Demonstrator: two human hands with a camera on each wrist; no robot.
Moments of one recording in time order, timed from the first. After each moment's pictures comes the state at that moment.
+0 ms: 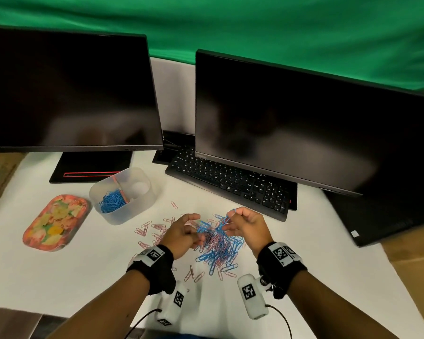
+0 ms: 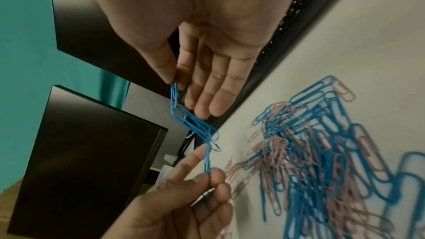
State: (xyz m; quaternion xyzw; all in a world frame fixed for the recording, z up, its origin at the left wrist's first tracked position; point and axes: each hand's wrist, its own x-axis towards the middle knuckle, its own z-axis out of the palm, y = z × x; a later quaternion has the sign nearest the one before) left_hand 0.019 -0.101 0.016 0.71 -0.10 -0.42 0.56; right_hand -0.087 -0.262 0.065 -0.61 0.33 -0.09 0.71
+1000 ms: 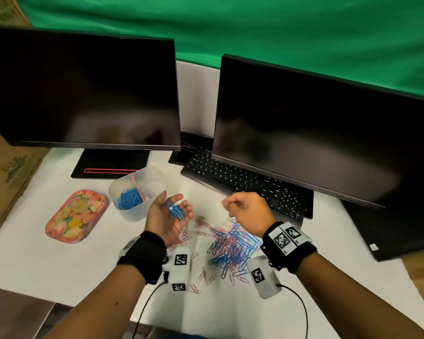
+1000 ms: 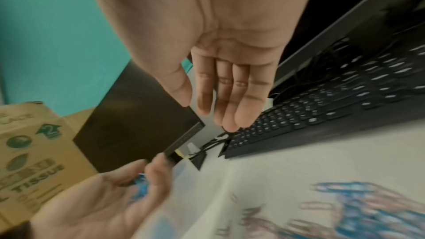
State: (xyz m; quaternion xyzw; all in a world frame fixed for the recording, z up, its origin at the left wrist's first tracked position) left_hand 0.068 -0.069 0.062 0.37 0.18 -0.37 0.83; right_hand -0.037 -0.260 0.100 -0.85 0.22 -0.02 0.47
